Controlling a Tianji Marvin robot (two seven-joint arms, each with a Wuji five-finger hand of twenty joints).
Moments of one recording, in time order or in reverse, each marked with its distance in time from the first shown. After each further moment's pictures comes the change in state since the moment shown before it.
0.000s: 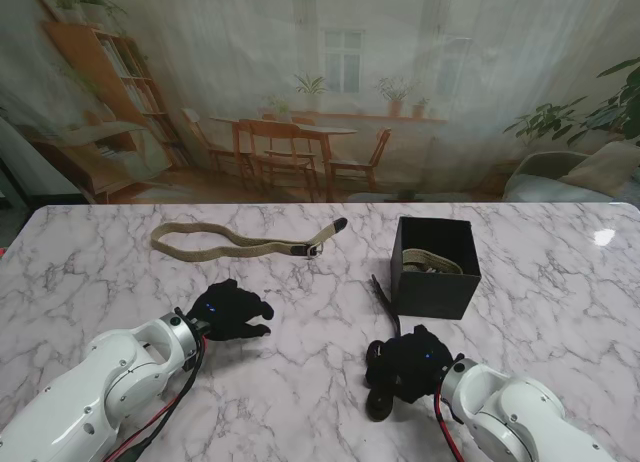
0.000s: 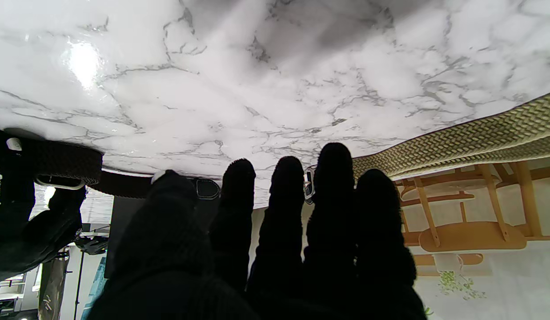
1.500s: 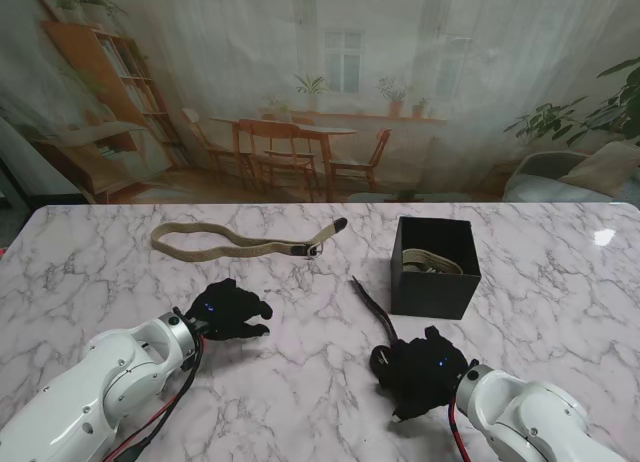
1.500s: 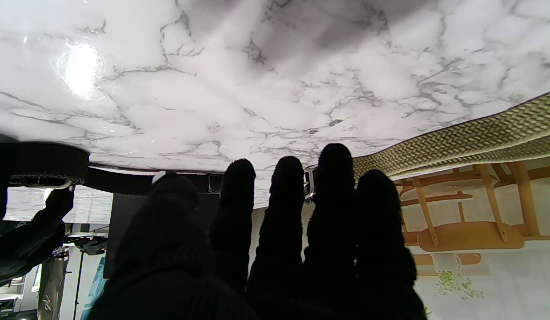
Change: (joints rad) left arm 0.002 0.000 -0.008 0.001 0.002 -0.006 0.000; right arm -0.104 -0.002 0.112 -0.122 -0.093 -0.070 0.105; left_hand 0.000 0.000 0.000 0.000 0.000 0.000 -0.001 0.002 0.000 0.000 0.000 0.000 -0.007 0.004 0.000 0.000 -0.005 0.003 0.000 0.000; right_hand -0.268 0.194 -0.420 0.088 -0.108 0.056 -0.006 0.114 -0.308 -0.011 -0.252 0.060 -0.163 -0.047 0.027 0.073 -0.188 -0.087 -0.045 0.066
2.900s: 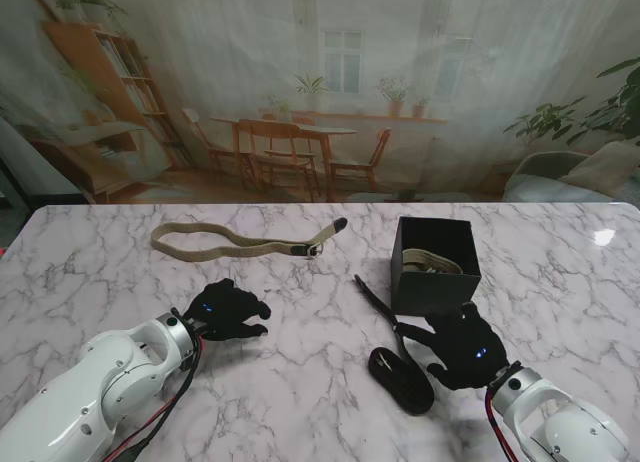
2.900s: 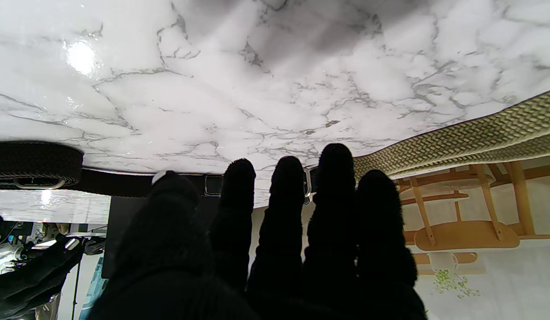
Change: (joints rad) left arm 0.007 0.000 -0.008 0.000 0.005 -0.001 0.006; right arm -0.084 -0.005 0.140 0.080 -0.234 0.060 -0.504; left_hand 0.000 0.000 0.000 0.000 0.000 0.000 0.001 0.004 0.000 0.000 0.000 0.000 0.000 0.004 0.000 0.000 -0.002 0.007 0.000 0.000; right_hand 0.131 0.009 0.284 -0.011 -0.376 0.162 -0.169 -0.198 0.105 -0.043 0.103 -0.048 0.142 -0.018 -0.026 -0.086 0.129 0.008 0.033 -0.098
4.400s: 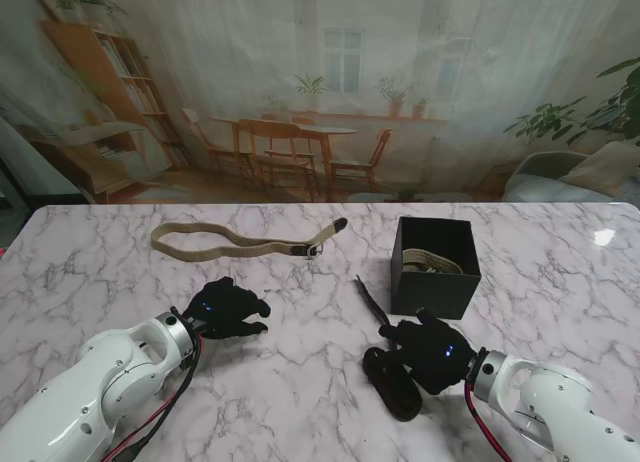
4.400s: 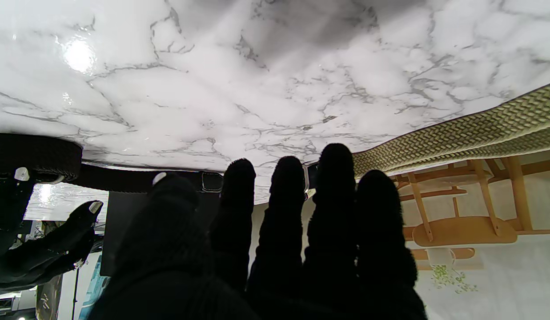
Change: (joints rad) left arm -0.003 0.000 -0.001 0.004 0.005 0.000 0.014; right arm 0.254 0.079 -0.205 0.212 -0.020 -0.268 -0.116; left_hand 0.000 0.009 0.000 0.000 0.000 0.000 0.000 0.000 0.000 0.000 0.000 0.000 0.000 0.000 0.000 0.000 -0.002 0.000 0.000 0.000; right_hand 0.057 -0.139 0.262 -0.020 0.123 -0.229 0.257 0.187 -0.195 -0.038 0.001 -0.084 -0.069 -0.038 -0.054 -0.062 -0.018 -0.011 -0.053 -0.071
